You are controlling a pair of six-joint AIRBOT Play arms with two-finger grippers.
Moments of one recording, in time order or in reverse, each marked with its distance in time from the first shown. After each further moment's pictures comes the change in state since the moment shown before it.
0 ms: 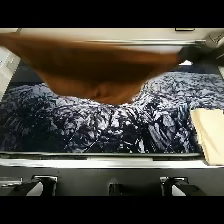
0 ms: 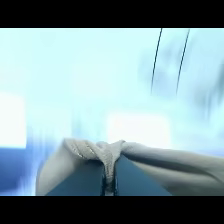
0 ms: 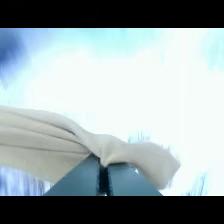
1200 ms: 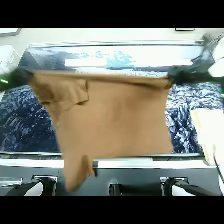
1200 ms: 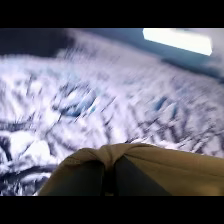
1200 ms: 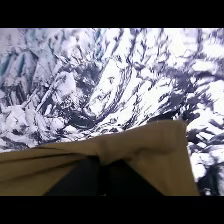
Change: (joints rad) left arm -0.002 -0.212 -0.504 0.145 0.078 -0.084; right arm 0.004 -0.323 -0.258 -0.148 0.002 0.387
